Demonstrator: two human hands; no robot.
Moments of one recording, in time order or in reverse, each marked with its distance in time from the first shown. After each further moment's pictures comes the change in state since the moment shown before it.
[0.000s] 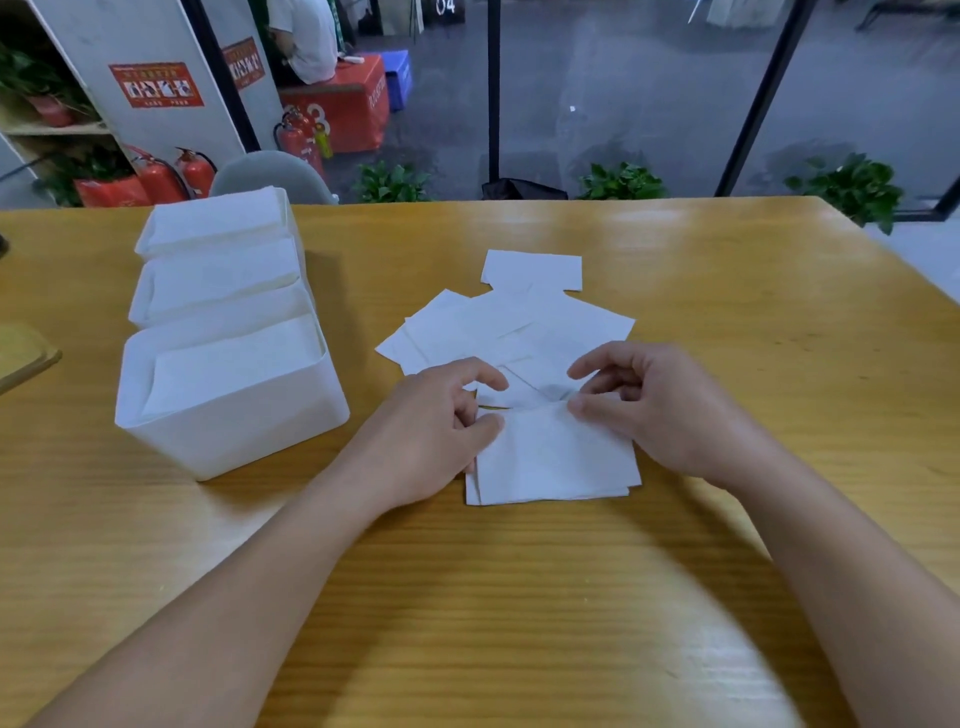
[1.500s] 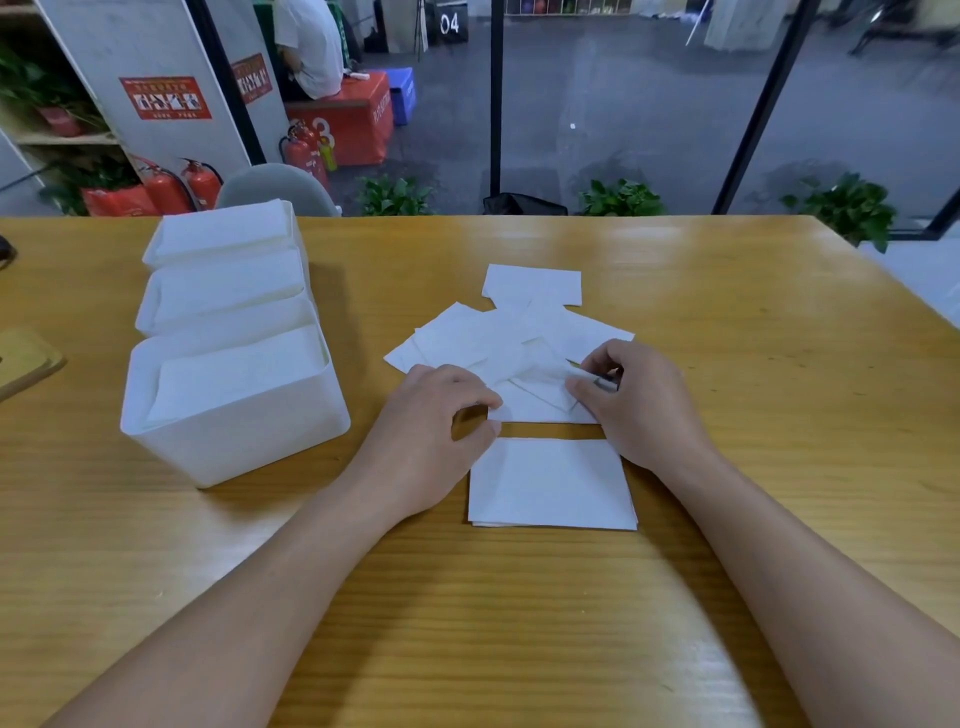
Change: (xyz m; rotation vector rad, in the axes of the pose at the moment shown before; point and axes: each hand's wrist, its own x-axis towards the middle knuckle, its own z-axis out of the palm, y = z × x) left_hand 0.010 -0.023 0.009 0.292 0.149 0.141; right_hand 0.038 0.022 0.025 -0.262 0.350 0.000
